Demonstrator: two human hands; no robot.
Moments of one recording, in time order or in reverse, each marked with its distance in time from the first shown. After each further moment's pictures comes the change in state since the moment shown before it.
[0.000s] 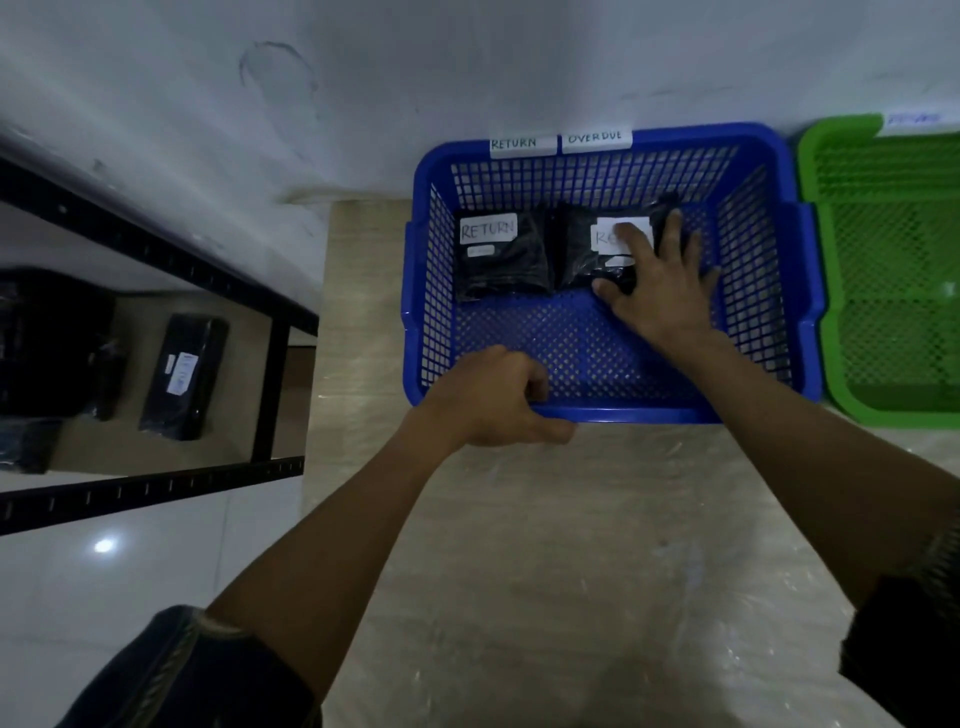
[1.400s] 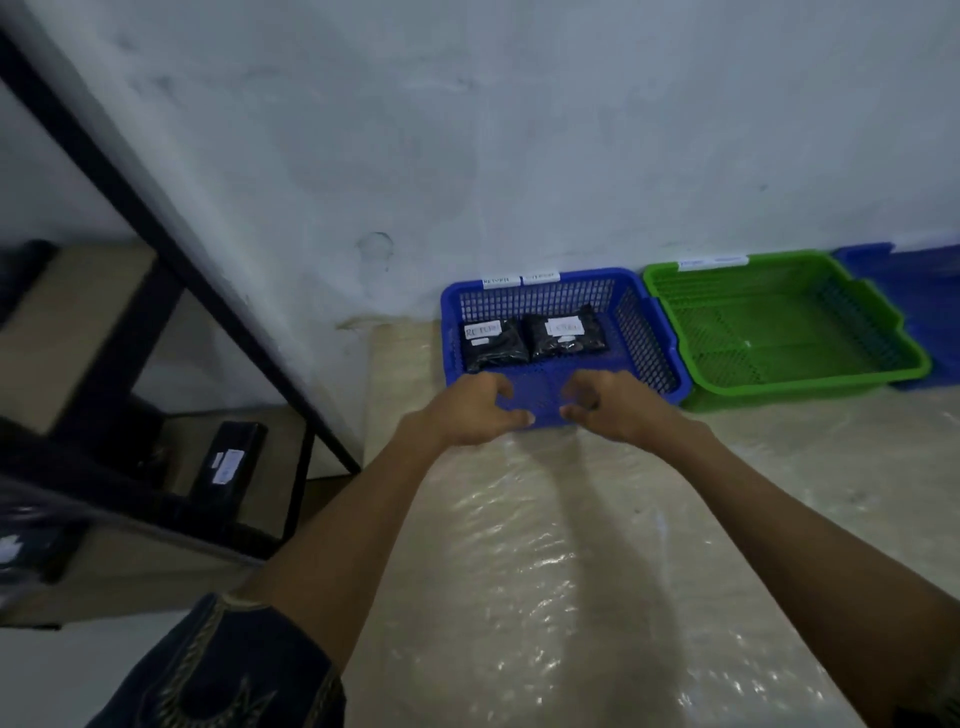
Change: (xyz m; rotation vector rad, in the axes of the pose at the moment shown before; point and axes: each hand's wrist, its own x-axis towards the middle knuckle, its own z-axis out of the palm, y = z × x) left_hand -0.122 0.021 -0.045 -0.031 0.161 0.033; right_hand -0.220 -0.068 -0.075 0.079 -0.032 -0.152
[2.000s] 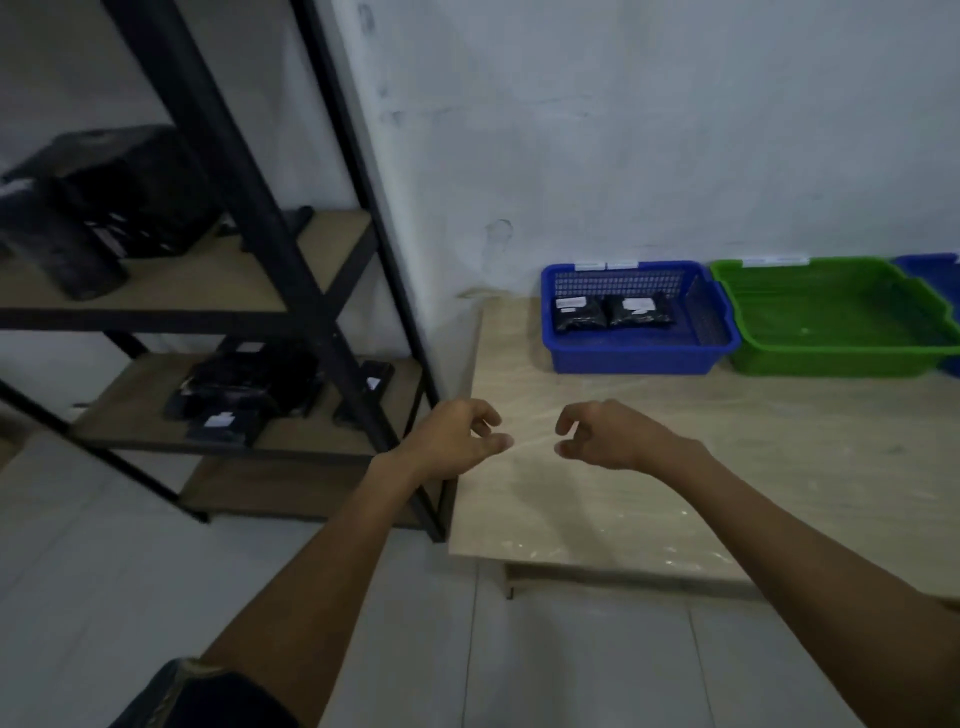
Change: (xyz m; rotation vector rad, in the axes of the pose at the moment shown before) left_hand -0.294 -0.027 0.034 -0.119 0.255 -0.132; right_hand -0.206 -0.117 0.061 -0.103 -0.195 -0.218
